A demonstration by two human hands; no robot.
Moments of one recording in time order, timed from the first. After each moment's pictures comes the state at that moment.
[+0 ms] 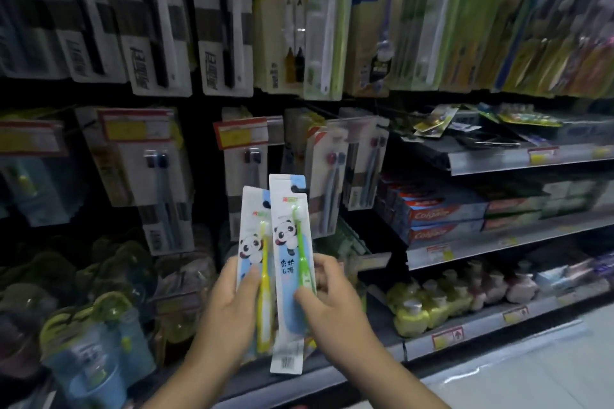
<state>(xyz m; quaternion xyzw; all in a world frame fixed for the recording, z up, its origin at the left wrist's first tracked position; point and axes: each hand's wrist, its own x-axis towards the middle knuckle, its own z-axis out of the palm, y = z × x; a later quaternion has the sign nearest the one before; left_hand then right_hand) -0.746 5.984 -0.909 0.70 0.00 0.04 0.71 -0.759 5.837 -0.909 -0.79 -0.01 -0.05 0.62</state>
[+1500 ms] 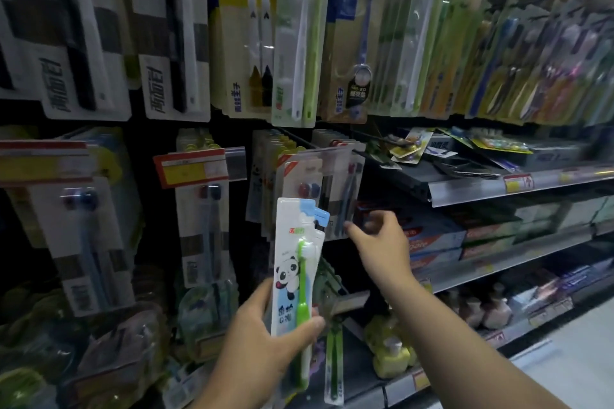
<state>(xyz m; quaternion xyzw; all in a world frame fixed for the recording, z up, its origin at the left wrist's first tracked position) -0.698 5.923 -0.893 0.72 -0.12 -0.06 0.68 -0.614 5.705 -0.865 -0.82 0.18 -0.28 0.47</state>
